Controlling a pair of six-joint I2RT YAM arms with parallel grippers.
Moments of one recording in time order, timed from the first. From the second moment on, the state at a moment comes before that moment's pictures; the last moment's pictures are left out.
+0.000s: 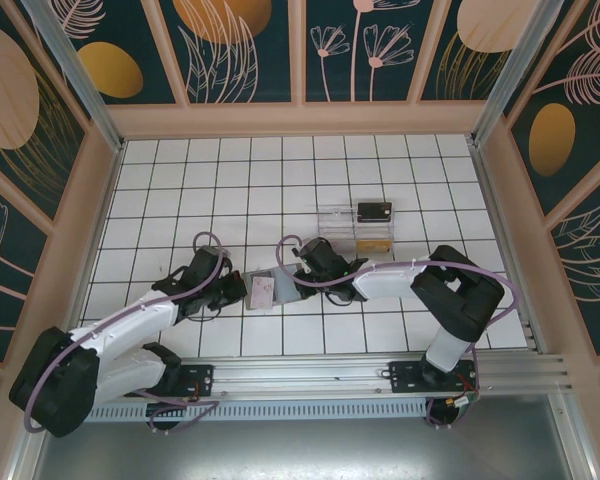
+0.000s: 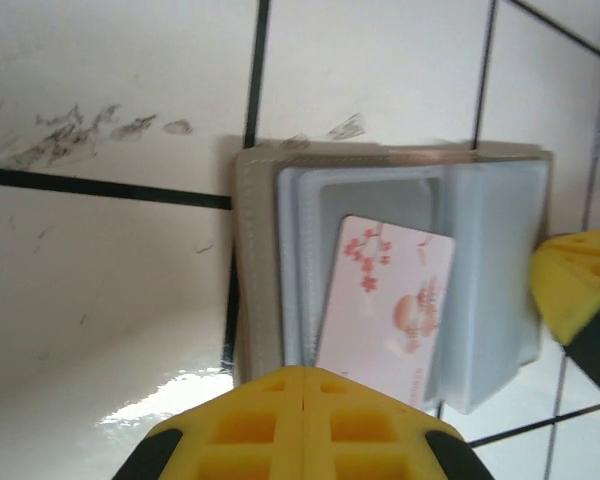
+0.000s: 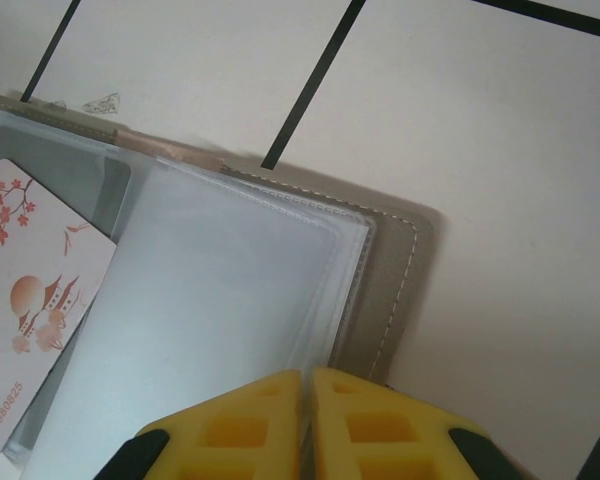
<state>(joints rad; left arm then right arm) -0.55 1.09 0.44 -0.30 0.17 -0.85 0.92 1.69 0.76 0.04 -0.02 0.42</state>
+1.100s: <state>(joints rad) -0.55 1.20 0.39 -0.12 0.28 -0.85 1.02 1.76 0.88 0.05 -0.18 0.44</state>
